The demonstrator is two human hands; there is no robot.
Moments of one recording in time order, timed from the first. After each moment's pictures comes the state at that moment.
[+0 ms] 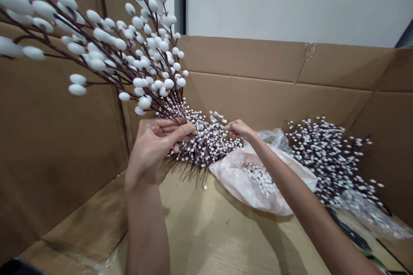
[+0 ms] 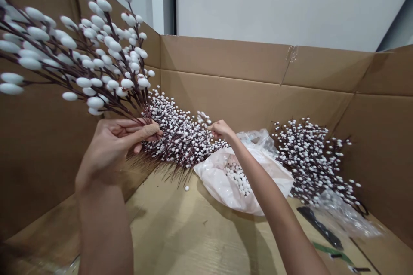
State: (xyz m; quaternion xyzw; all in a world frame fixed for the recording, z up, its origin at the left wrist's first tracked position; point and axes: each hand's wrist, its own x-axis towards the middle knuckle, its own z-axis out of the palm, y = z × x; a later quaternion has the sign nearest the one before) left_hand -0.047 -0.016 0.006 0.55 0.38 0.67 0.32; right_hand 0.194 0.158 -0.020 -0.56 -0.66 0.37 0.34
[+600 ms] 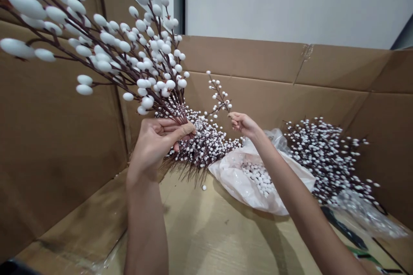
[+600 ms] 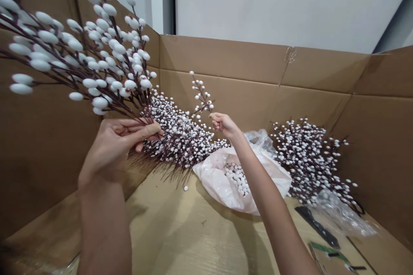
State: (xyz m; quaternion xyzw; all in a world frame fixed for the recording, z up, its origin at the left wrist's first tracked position) left_hand -0.048 -0.010 0.002 0.57 0.37 0.66 0.32; right_hand 0.195 0.144 -0.003 -0.47 -0.64 0.42 0.44
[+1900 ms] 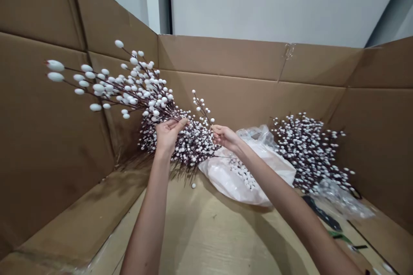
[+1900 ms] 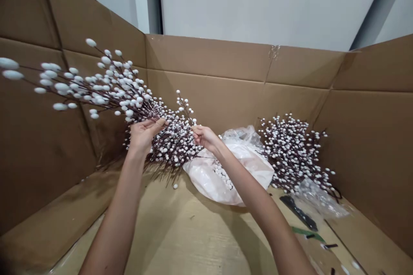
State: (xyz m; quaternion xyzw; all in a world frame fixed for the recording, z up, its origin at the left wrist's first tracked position) left_hand -0.007 0.089 -0.037 0.47 0.27 0.75 0.38; right_hand 0.180 0.097 -0.032 -0.30 -0.56 0.61 0.46
